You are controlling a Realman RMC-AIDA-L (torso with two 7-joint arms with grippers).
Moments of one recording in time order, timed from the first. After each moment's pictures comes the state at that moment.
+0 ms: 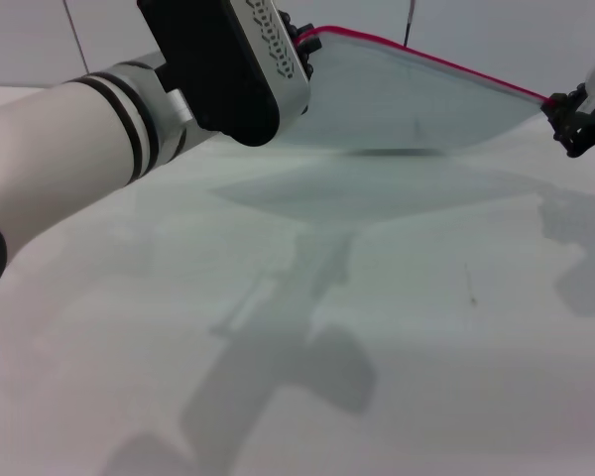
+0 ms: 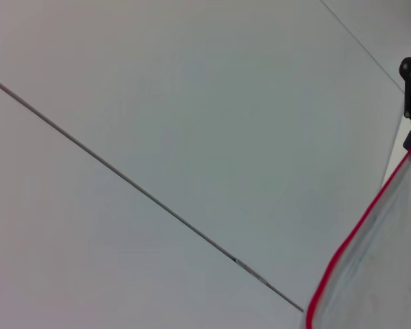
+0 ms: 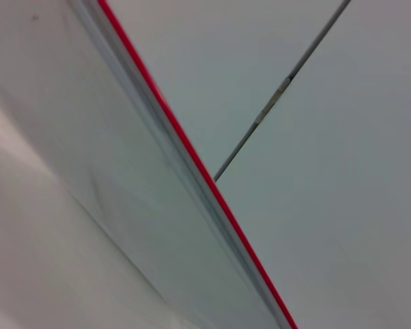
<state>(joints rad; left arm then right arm) -0.25 -2.03 -1.25 -1.72 2.87 -0.49 0.75 0.58 2.02 -1.32 -1.06 -2.43 -0.70 1.95</state>
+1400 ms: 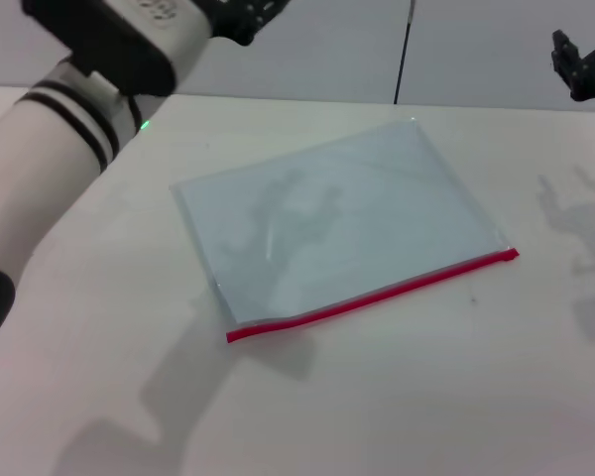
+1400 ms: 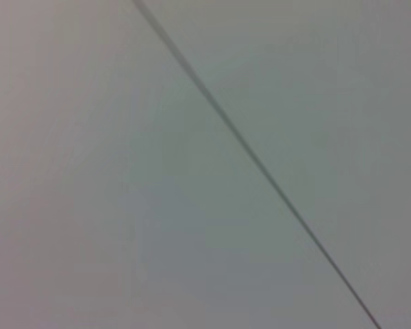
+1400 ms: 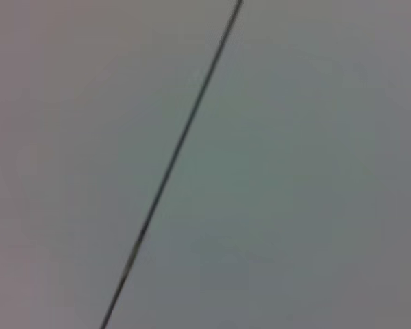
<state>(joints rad) -0.24 -2.03 -1.28 -1.39 2.85 0.15 0.48 0.33 2.03 -1.70 -1.18 -2.01 0.00 1.96</state>
